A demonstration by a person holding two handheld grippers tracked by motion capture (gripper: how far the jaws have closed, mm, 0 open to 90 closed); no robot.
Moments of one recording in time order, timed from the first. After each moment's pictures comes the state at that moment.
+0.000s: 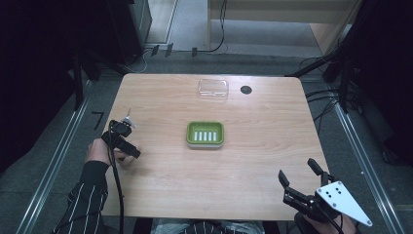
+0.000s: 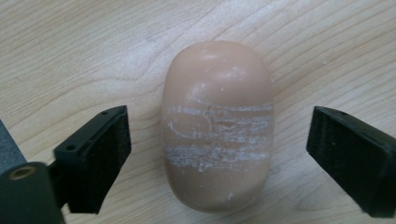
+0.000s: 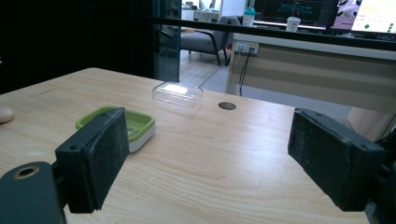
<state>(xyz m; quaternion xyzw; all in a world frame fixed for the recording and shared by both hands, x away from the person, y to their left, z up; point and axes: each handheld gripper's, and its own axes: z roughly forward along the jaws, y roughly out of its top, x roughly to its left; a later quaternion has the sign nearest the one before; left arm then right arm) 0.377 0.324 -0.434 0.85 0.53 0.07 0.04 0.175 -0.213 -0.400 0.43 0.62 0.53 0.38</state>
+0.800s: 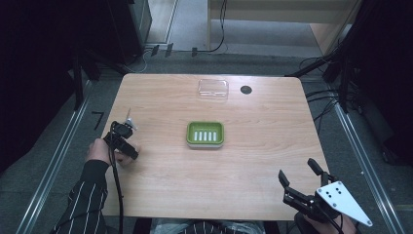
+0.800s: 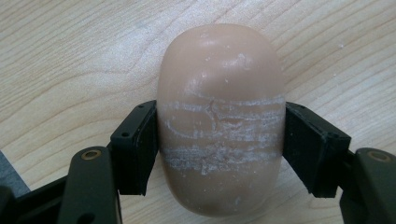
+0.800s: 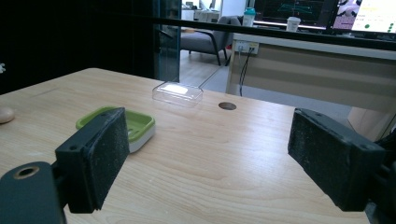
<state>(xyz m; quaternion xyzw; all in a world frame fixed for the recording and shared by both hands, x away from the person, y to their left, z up) 0.381 0.323 -0.444 0.85 0.52 0.05 0.02 0.175 -0.213 -0.400 0.43 0.62 0.53 0.38</state>
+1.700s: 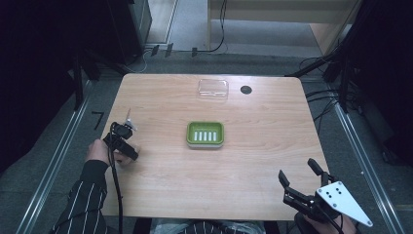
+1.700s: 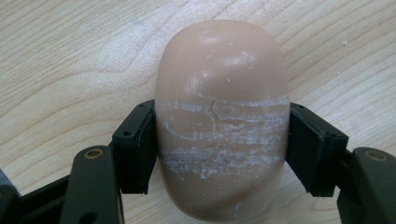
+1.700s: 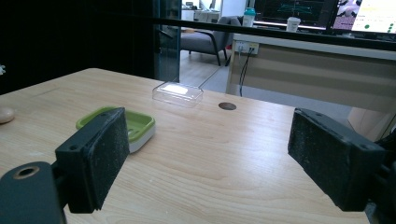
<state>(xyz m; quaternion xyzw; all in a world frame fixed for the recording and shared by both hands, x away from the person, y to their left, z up) 0.381 0.326 -0.447 0.85 0.52 0.05 0.03 0.175 -0.213 -0.400 0.43 0.62 0.53 0.38</state>
